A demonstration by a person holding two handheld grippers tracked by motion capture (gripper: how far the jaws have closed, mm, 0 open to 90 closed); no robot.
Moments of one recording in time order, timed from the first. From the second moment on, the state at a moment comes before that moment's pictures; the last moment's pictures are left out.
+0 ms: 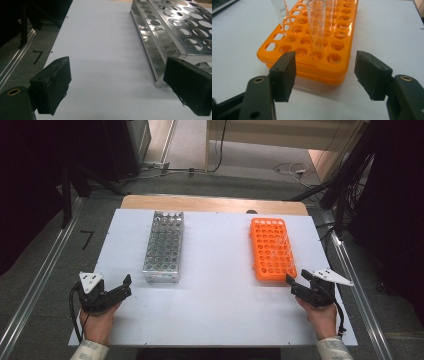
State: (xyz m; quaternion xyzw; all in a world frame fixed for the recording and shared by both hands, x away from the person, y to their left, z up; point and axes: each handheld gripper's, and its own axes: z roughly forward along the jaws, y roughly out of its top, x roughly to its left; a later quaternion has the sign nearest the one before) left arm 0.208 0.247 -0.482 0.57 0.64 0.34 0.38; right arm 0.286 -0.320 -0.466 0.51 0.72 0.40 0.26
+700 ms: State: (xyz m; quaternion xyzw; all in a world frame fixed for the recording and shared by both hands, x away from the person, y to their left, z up) left arm 0.210 0.247 -0.482 0.58 0.64 0.33 0.38; right arm 0.307 -0.303 -0.472 0.49 0.72 0.41 0.27
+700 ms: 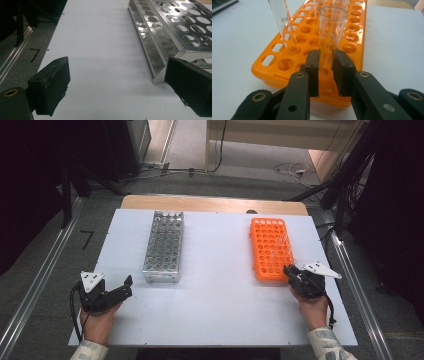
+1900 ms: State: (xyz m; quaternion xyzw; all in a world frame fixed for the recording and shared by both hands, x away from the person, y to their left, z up) left arm 0.209 0.179 -0.460 0.64 0.56 0.29 0.43; right arm 0.272 -0.219 -0.442 0.37 0.79 0.46 0.18
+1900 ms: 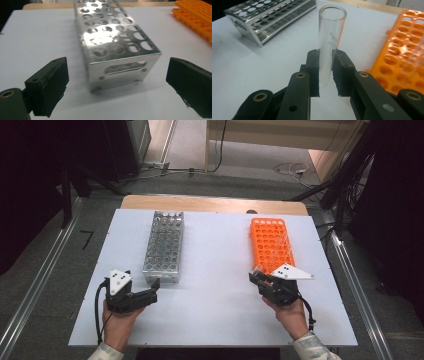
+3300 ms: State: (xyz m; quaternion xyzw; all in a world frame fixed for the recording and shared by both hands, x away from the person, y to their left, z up) left arm 0.227 0.073 -0.445 0.74 0.40 0.20 0.50; right arm 0.269 -0.104 -0.458 0.26 0.86 0.43 0.11
